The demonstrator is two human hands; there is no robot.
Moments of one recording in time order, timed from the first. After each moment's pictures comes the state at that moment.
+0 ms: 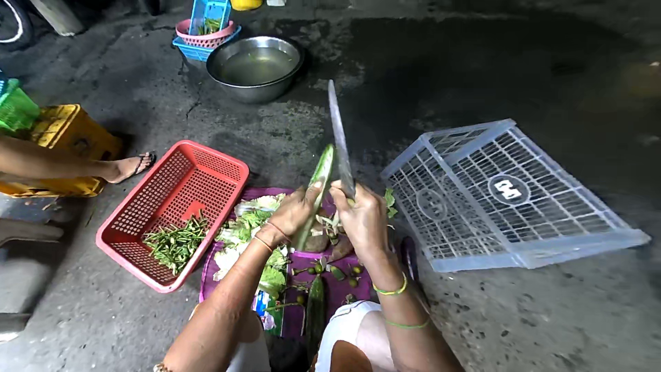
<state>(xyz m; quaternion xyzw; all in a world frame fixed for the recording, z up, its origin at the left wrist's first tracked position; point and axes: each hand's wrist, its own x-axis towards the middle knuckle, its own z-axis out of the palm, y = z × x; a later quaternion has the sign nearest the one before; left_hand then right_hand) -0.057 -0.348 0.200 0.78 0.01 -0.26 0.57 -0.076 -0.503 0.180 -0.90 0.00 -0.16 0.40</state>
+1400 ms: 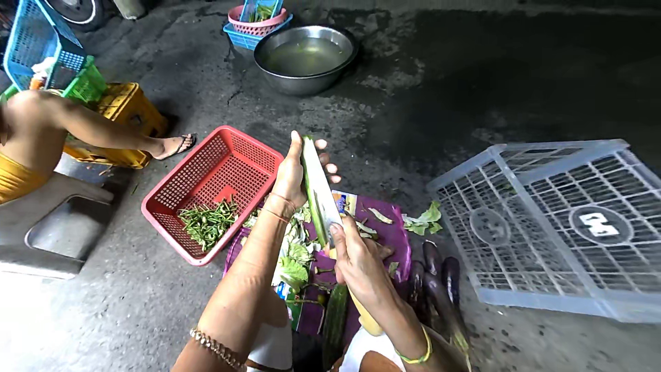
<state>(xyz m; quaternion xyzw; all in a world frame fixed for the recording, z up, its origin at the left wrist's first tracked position) -0.055 -0.290 0.217 0.47 0.10 -0.12 0.87 -0.149 -0.445 0.187 -0.92 -0.10 0.04 0.39</state>
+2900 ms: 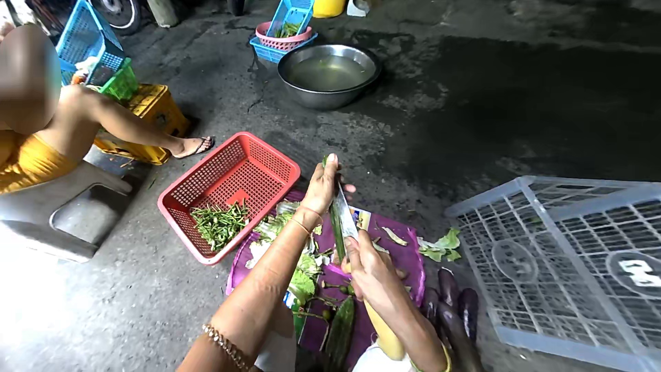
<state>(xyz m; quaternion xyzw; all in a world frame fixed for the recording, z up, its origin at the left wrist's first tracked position) -0.040 -0.304 0.203 0.58 0.16 -0.06 0.80 -0.136 -0.447 0.186 -0.91 -0.10 0.15 0.37</state>
